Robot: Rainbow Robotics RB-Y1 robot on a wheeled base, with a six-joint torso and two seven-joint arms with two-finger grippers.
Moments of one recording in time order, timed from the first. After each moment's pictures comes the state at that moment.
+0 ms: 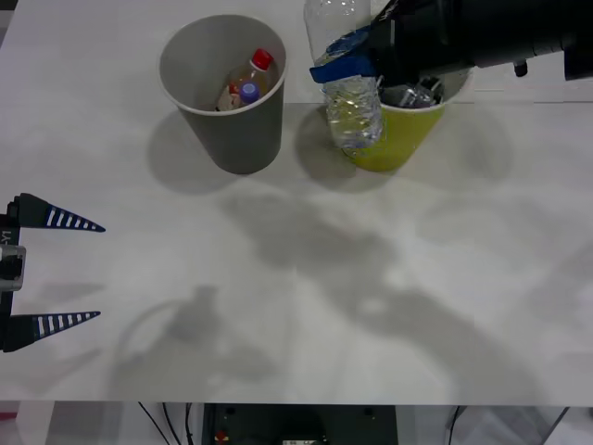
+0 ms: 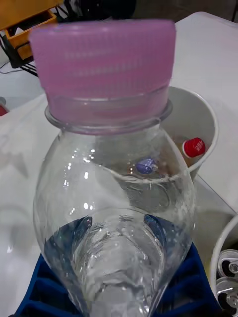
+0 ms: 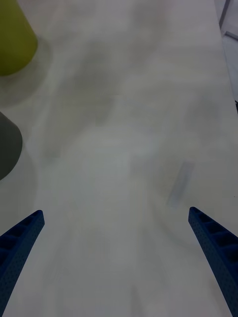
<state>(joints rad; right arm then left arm) -0.94 -0.86 0.35 -1.84 1.70 -1.11 -1.36 0.26 1.13 0.26 -2.01 -1.31 -1.13 -0.09</state>
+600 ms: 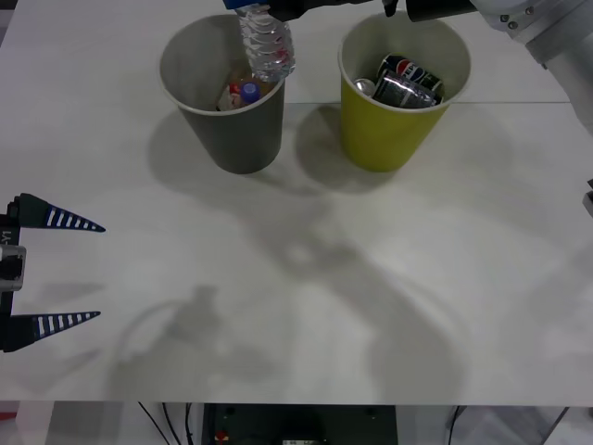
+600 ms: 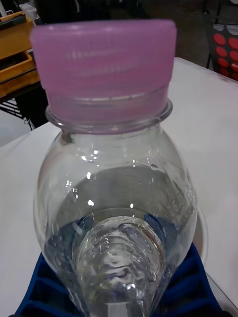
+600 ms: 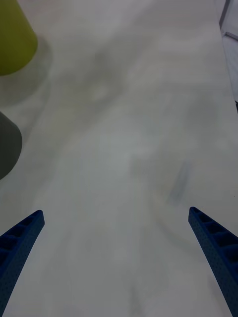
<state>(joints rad) -1.25 -0.52 0.48 -1.33 1.88 -0.93 -1.28 0.26 1.13 0.26 -2.01 -1.31 -1.13 -0.09</state>
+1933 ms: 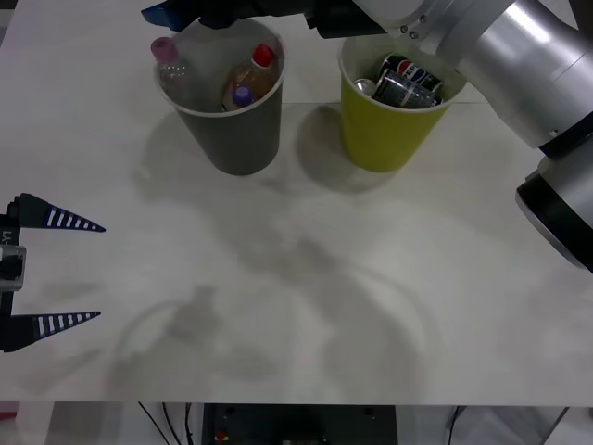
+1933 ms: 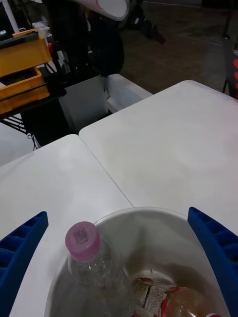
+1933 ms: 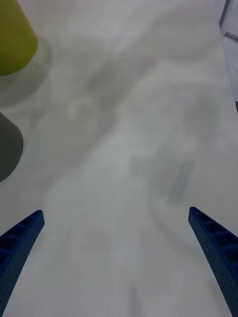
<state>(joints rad) -1.37 -0.37 0.61 -1.08 1.81 -0.72 -1.16 0.26 1.13 0.26 -2.01 -1.31 -1.13 -0.09</state>
